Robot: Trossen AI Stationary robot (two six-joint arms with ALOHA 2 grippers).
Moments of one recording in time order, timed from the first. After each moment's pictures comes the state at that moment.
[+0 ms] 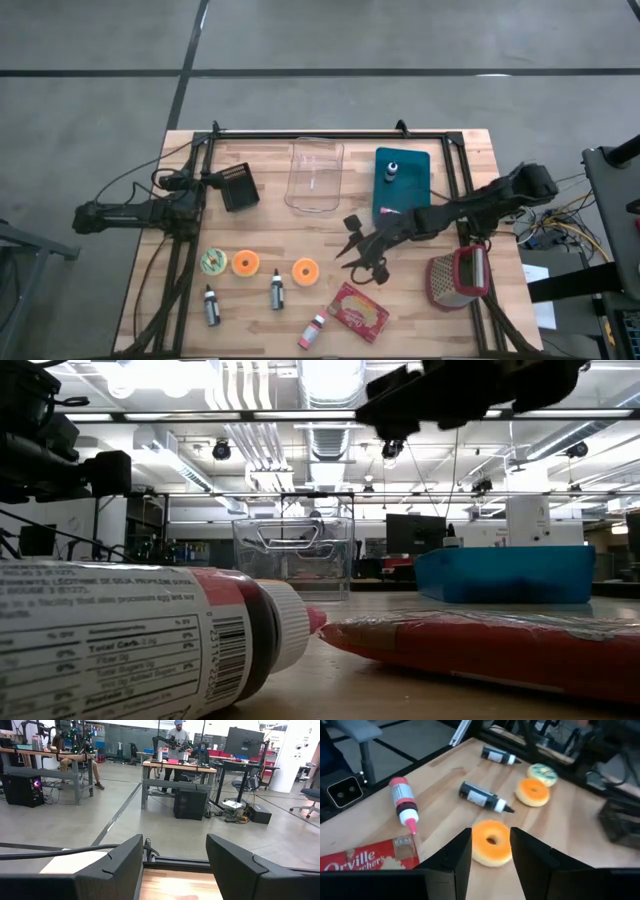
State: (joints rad) left arm 0.00 0.07 0.05 -0.18 -1.56 -0.30; right arm 0.22 1.53 0.79 0.31 -0.18 -0.27
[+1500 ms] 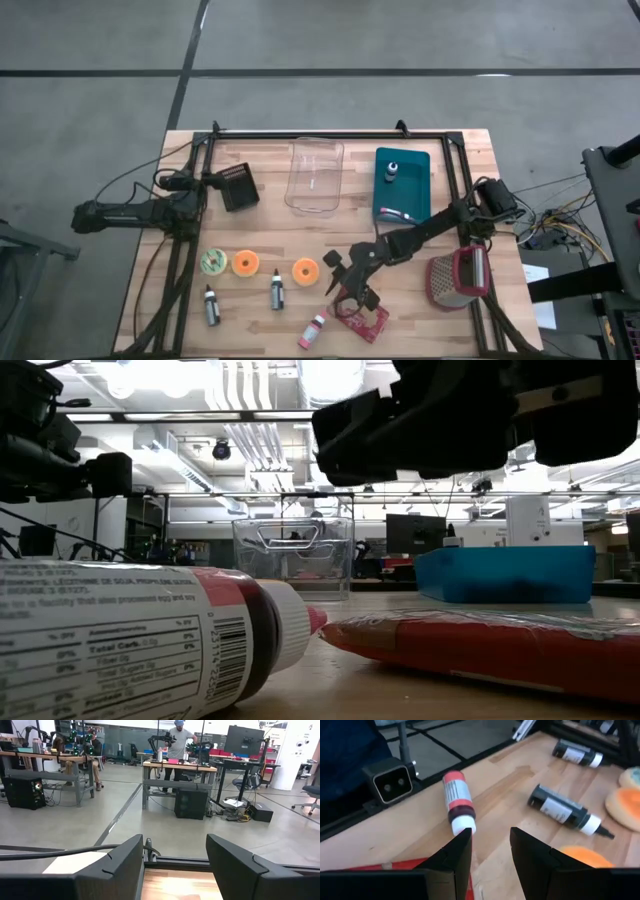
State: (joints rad) left arm 0.00 0.09 0.05 -0.18 -1.56 -0.30; right arm 0.32 1.87 0.93 0.46 -0.34 -0.28
